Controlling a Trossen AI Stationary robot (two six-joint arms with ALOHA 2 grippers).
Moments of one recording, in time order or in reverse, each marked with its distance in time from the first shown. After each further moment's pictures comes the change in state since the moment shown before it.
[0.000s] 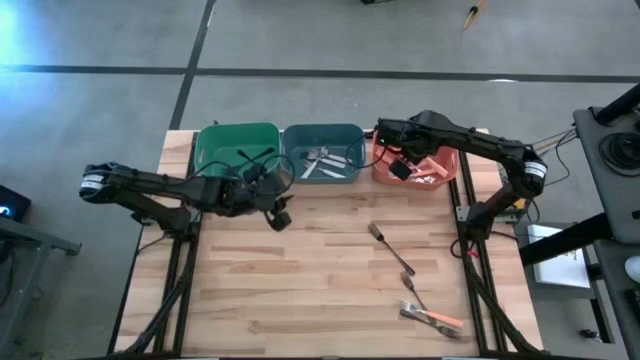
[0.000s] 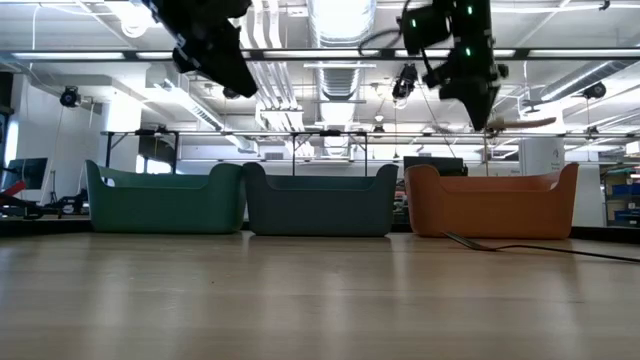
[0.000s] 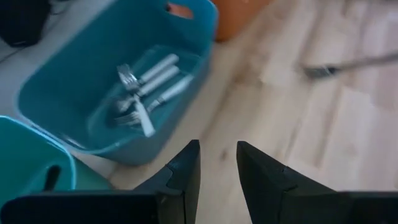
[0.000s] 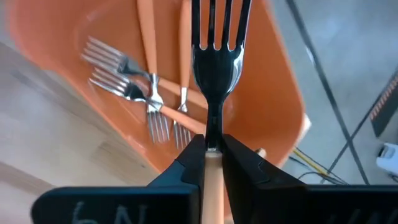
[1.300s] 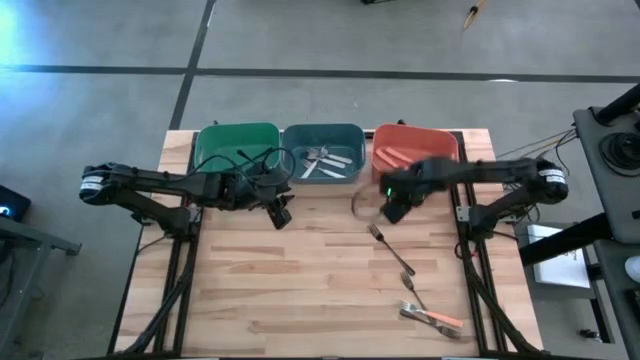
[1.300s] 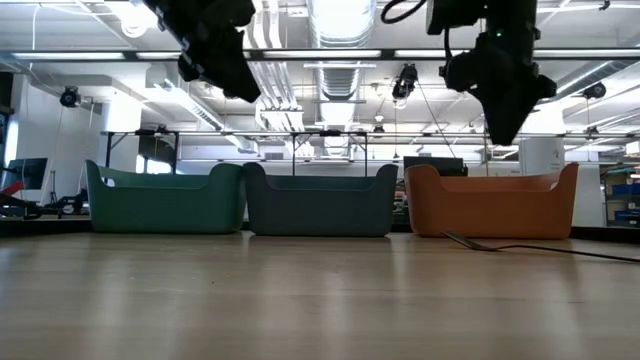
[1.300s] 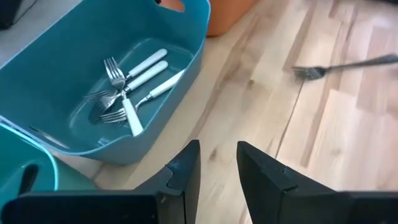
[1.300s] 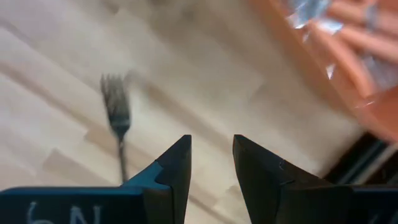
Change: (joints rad) left arm 0.069 0.000 0.000 0.018 0.114 0.006; right arm 0.307 -0.171 -0.320 0.239 -0.355 0.460
